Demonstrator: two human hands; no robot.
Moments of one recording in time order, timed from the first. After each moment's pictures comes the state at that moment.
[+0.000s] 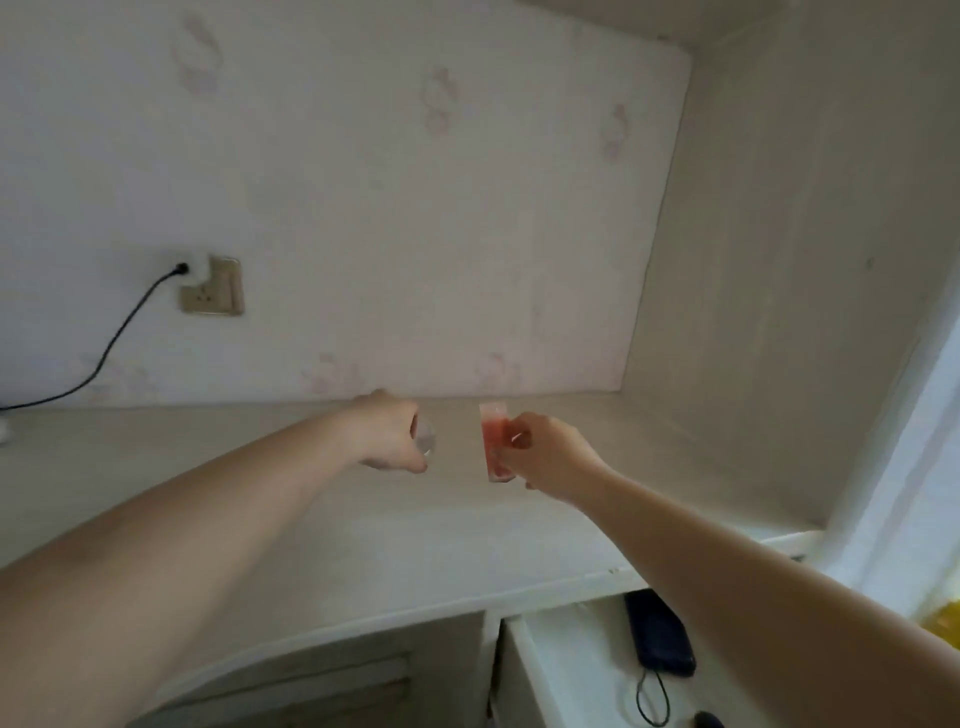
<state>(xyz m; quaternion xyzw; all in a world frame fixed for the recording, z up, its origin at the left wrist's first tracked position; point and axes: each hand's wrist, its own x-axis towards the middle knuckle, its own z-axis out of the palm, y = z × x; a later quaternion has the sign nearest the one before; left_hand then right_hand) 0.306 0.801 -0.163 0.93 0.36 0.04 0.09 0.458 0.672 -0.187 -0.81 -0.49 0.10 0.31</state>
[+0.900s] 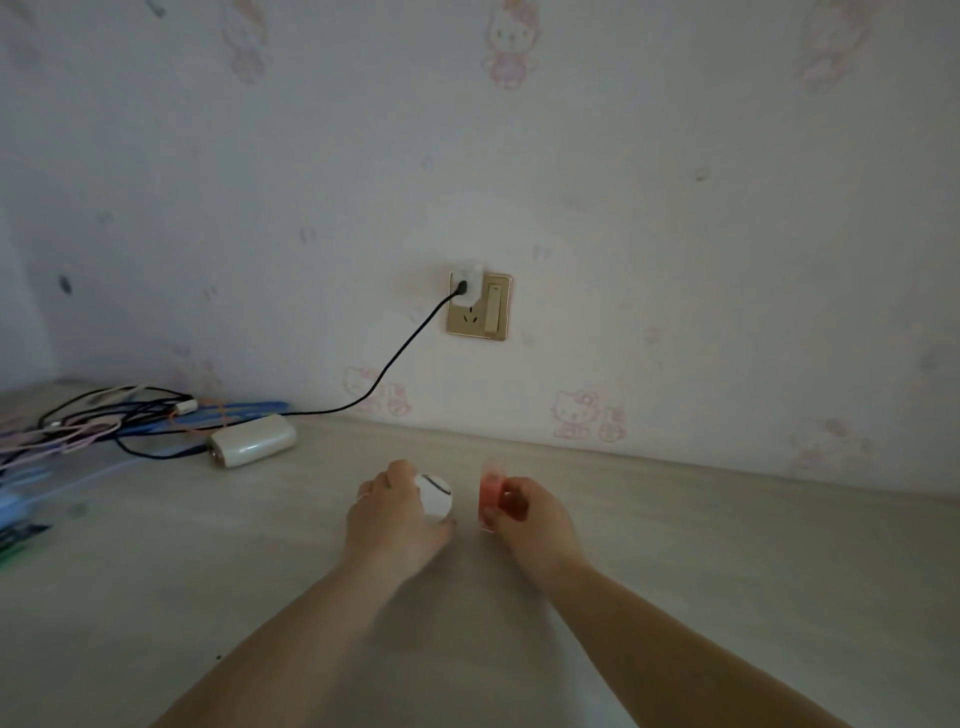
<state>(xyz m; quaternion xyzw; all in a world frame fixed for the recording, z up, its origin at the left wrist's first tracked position) 0.132 1.007 -0.283 0.71 0.64 0.27 0.09 0.283 0.974 -0.289 -0.67 -0.54 0.27 0.43</state>
